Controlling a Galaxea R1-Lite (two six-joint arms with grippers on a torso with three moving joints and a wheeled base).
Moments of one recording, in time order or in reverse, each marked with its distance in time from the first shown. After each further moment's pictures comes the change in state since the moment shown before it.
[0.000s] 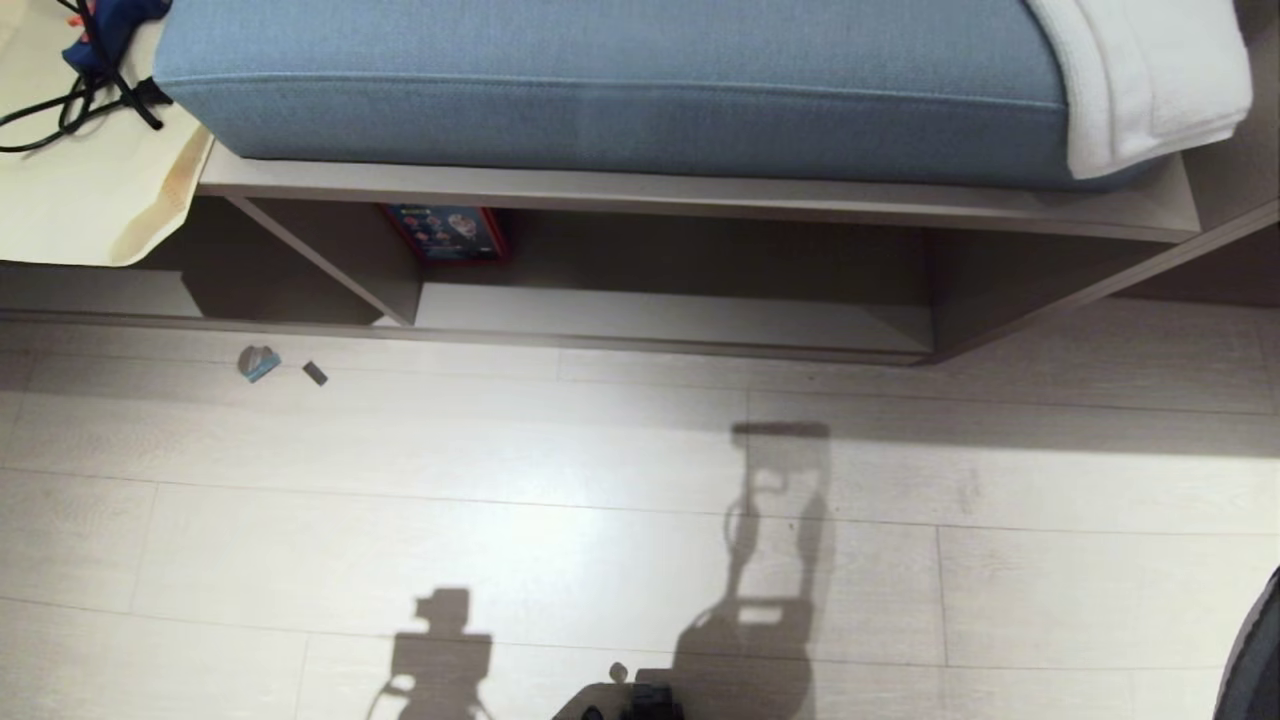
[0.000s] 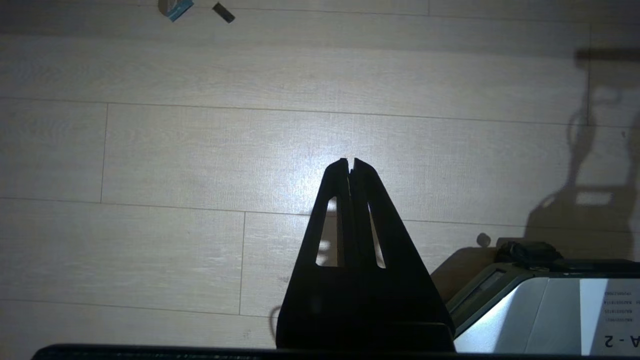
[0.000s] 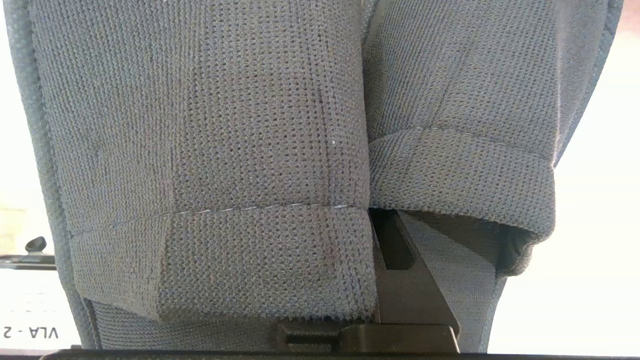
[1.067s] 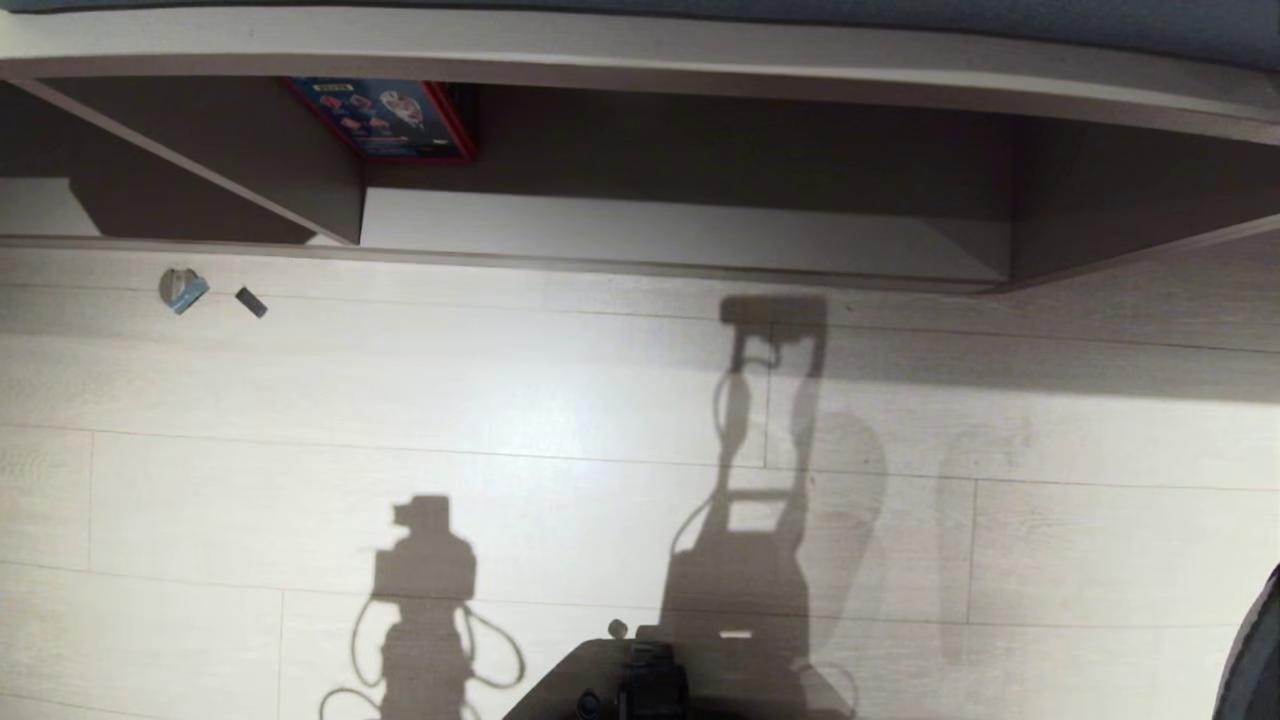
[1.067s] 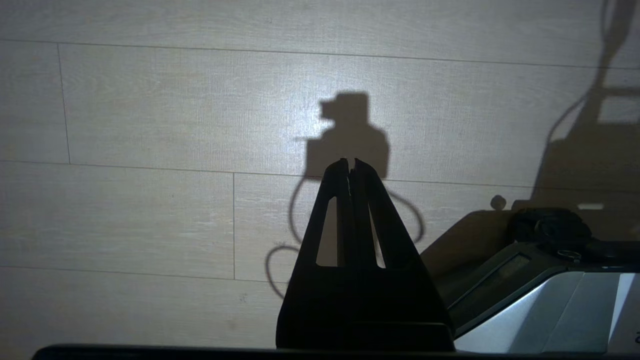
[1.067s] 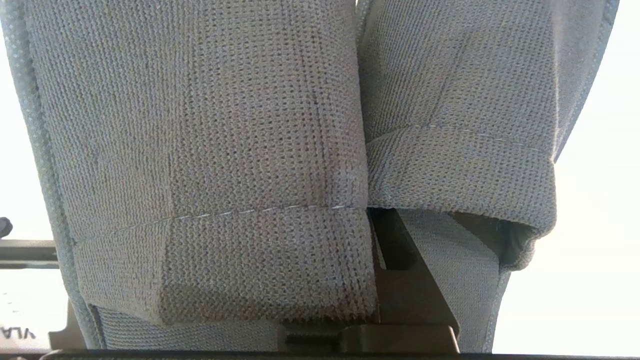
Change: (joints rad) left arm 0.000 0.000 0.000 0.000 0.000 0.000; right arm 0.000 0.000 0.000 0.000 -0.008 0.018
